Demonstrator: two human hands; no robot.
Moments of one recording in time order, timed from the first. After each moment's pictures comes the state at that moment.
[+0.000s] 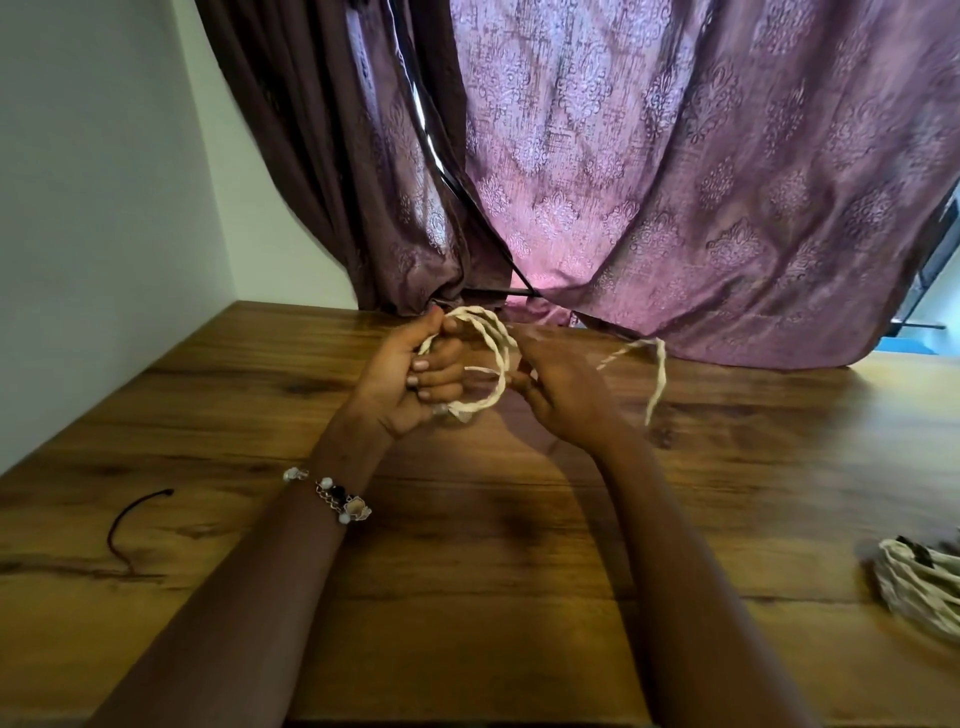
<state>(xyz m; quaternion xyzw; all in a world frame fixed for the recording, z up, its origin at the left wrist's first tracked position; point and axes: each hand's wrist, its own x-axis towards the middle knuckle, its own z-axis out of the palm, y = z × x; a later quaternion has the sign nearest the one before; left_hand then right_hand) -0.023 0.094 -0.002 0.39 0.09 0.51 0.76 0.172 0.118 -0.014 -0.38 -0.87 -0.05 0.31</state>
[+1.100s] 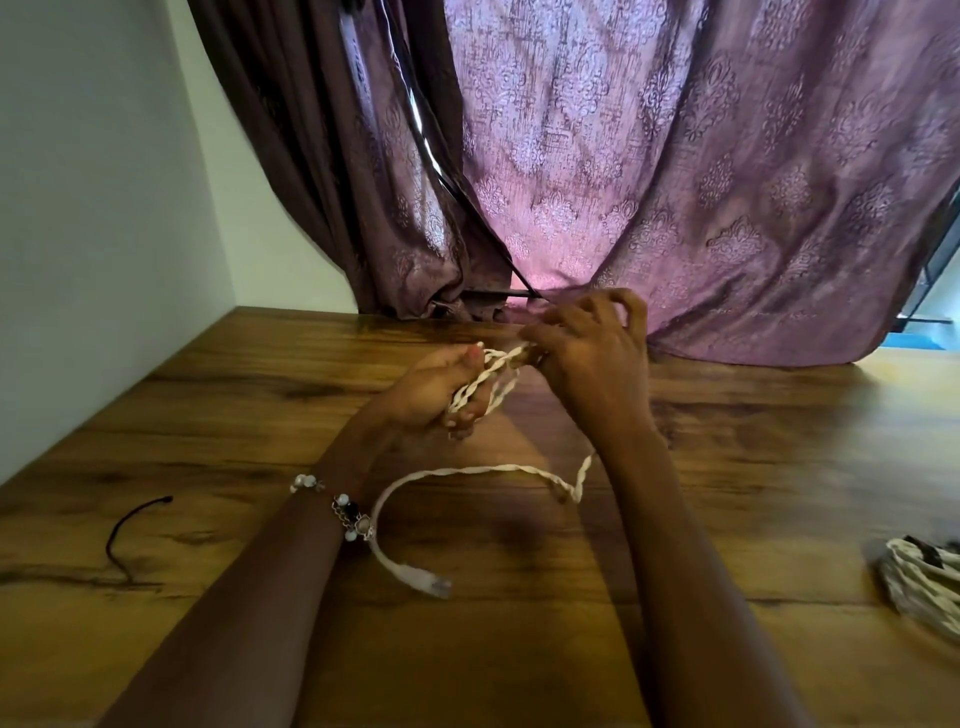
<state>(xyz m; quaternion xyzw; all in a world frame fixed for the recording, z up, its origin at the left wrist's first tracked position) -0.006 0.092 -0.017 0.61 0.29 0.47 0.57 0.177 0.101 0.012 -0.42 -0.74 -0.38 0.37</state>
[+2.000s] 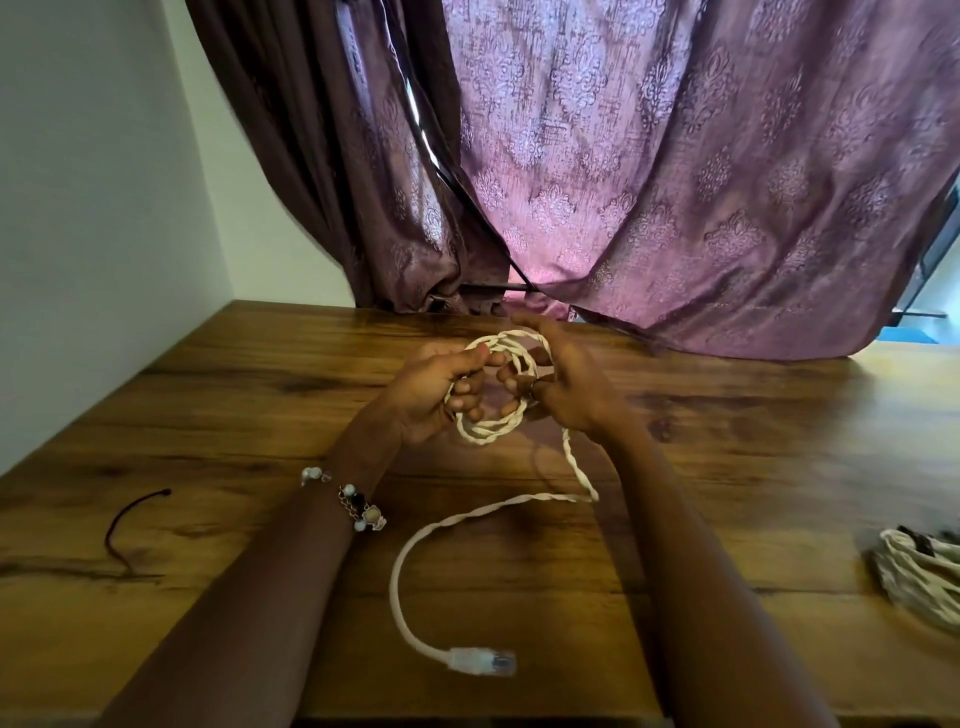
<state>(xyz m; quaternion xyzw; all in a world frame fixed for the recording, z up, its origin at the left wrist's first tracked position) 0.002 0.095 -0.015 0.50 0.33 0.50 0.63 0.172 0.099 0.001 -0.41 -0.75 0.34 0.39</state>
